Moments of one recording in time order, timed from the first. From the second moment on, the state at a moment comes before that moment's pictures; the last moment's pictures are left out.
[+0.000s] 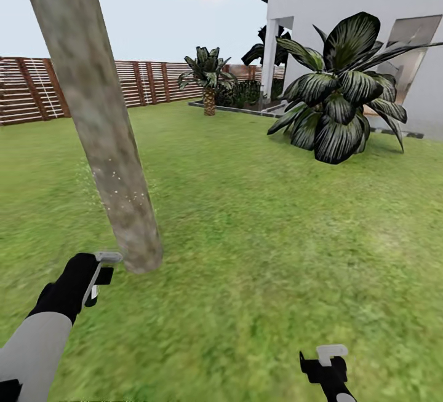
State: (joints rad) left arm -0.76 0.19 0.16 -0.80 -0.26 0.87 -0.04; right arm -0.51 -0.07 0.12 -0.05 -0.01 -0.43 -0.14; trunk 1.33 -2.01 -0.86
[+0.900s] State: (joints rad) left arm -0.74 0.19 0.24 -0.75 -0.26 0.78 -0.01; right arm -0.51 -0.07 0.12 -0.05 -0.01 -0.43 -0.14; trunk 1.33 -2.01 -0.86
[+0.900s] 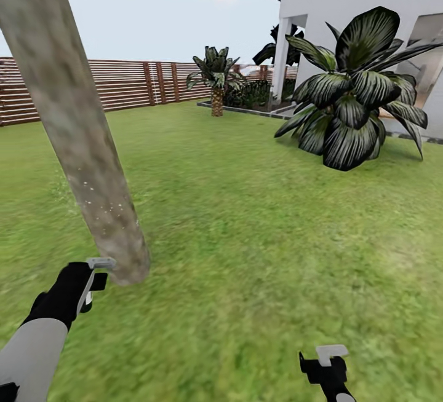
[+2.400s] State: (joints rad) left arm -0.74 0.19 0.29 -0.75 -0.26 0.72 -0.02; right arm -0.51 -0.07 0.12 -0.05 -0.01 -0.43 -0.14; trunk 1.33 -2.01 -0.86
